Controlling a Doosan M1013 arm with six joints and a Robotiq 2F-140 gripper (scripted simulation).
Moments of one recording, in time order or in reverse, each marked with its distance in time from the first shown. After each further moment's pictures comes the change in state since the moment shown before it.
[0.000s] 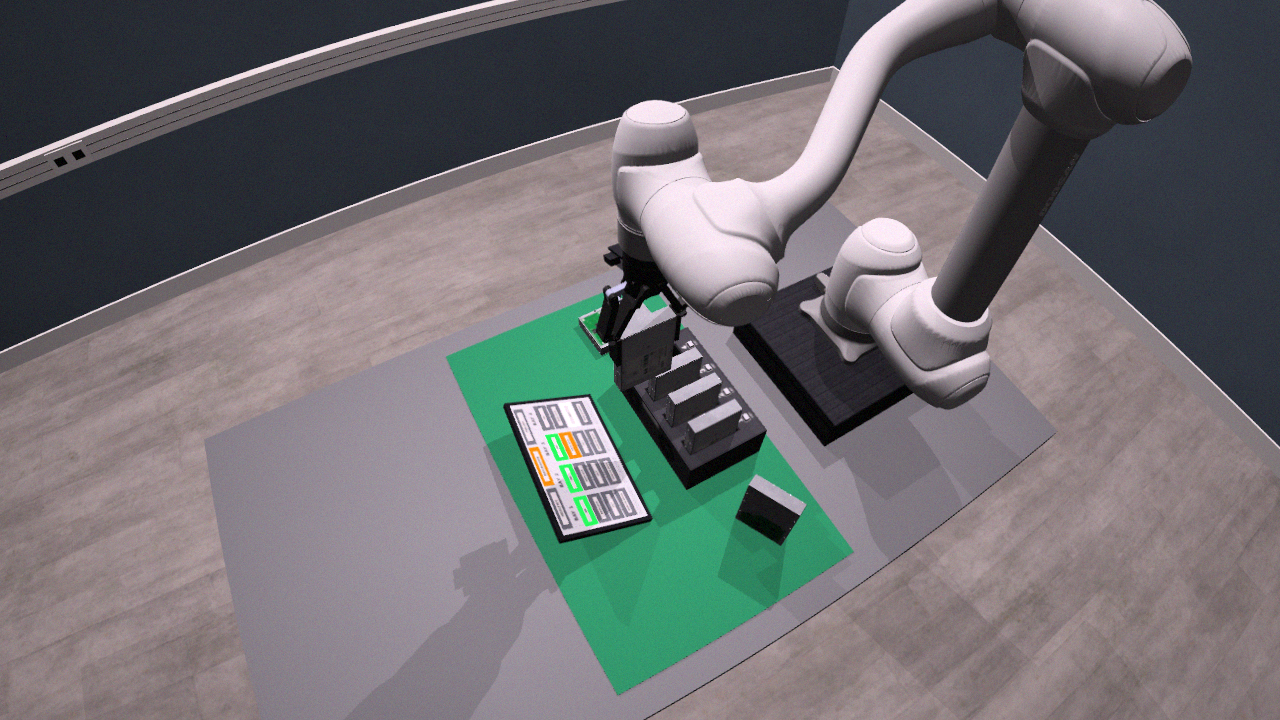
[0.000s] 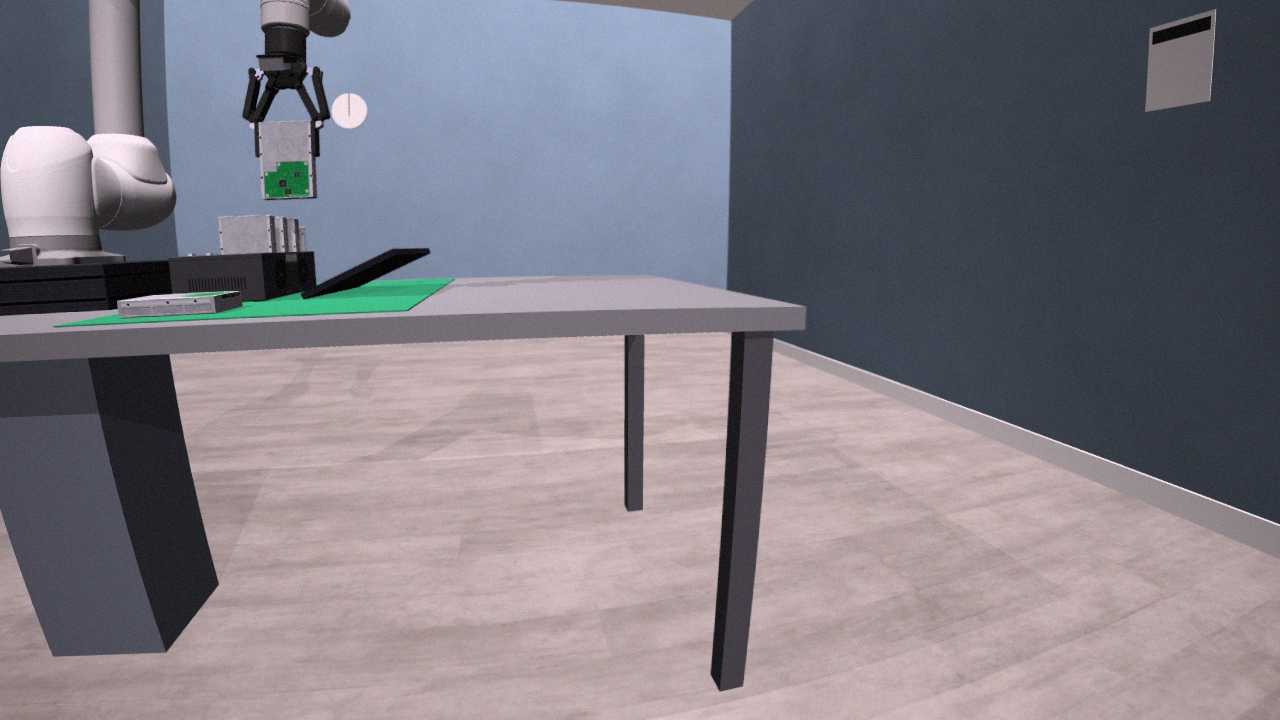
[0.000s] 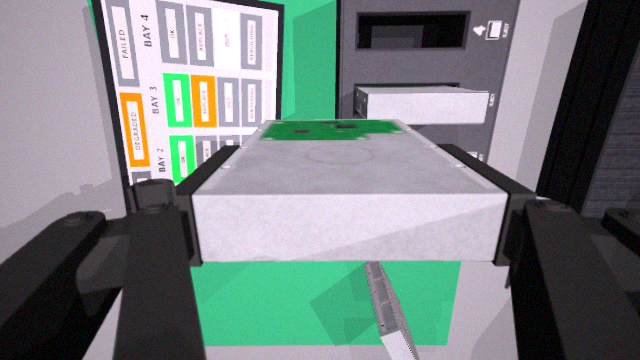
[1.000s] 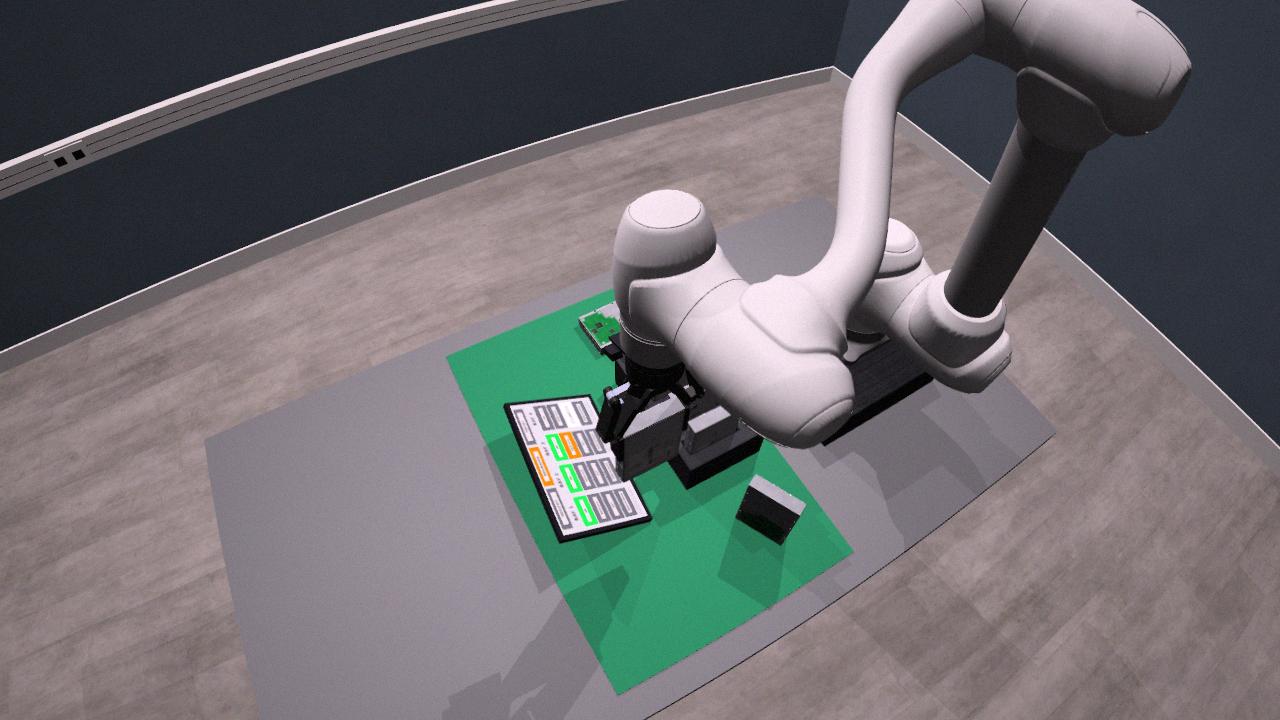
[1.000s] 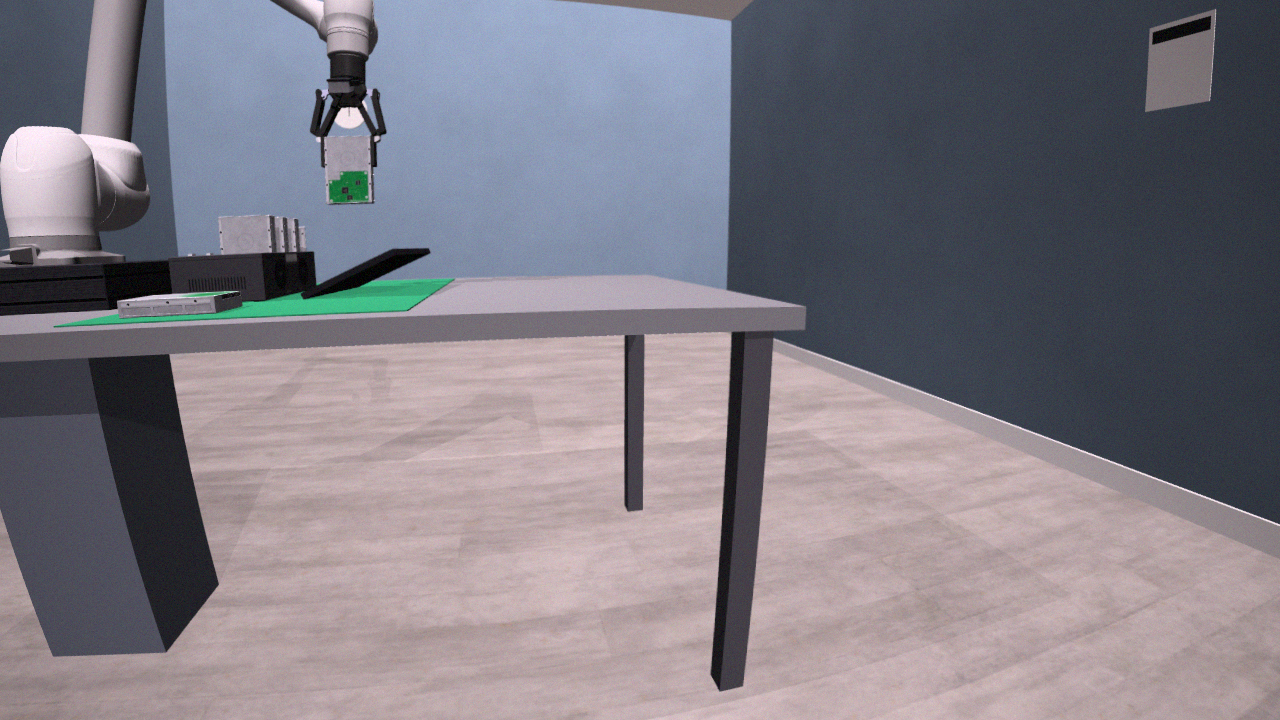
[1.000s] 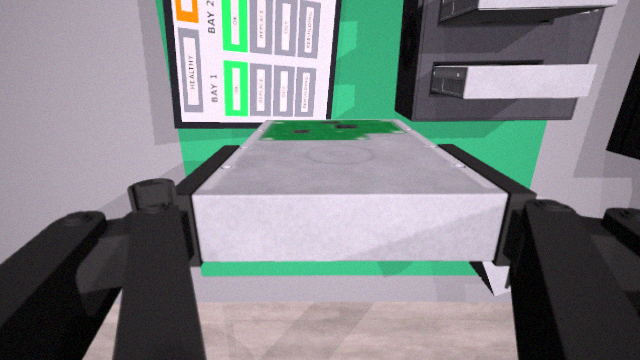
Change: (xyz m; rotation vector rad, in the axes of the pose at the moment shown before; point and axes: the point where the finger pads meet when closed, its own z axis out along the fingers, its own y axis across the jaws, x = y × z) arm -0.153 -0.080 0.001 0.000 0.001 0.000
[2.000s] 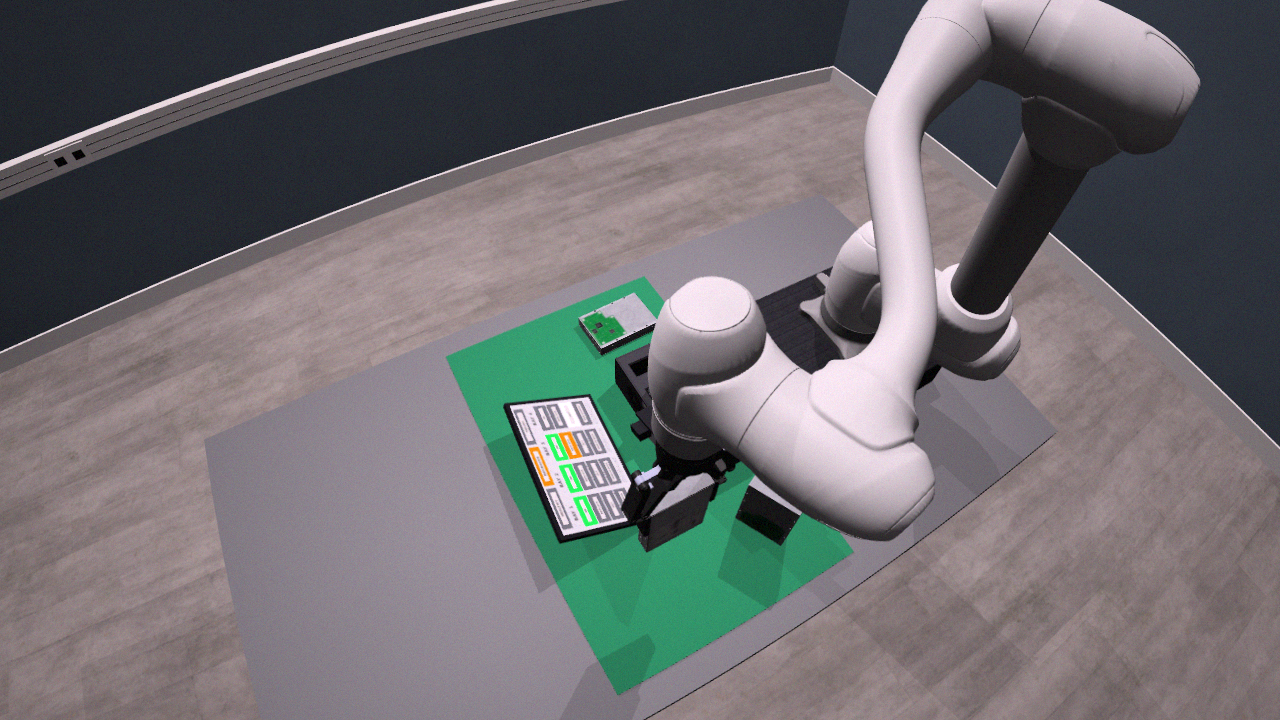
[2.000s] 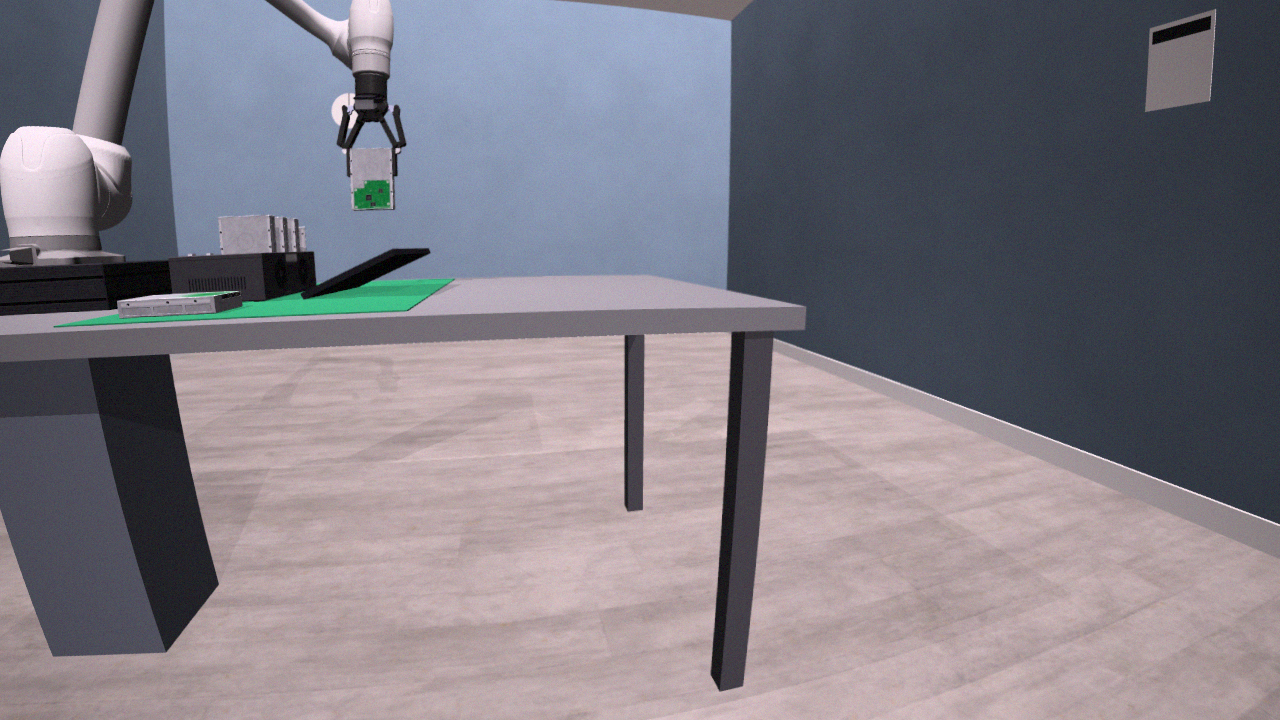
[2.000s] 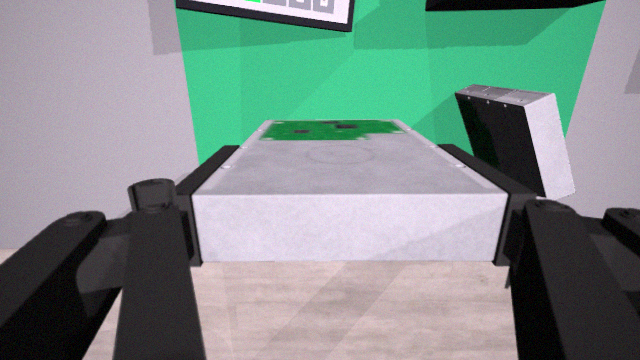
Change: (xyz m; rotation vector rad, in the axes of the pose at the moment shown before) arm -0.117 -0.025 0.006 0.000 0.001 0.000
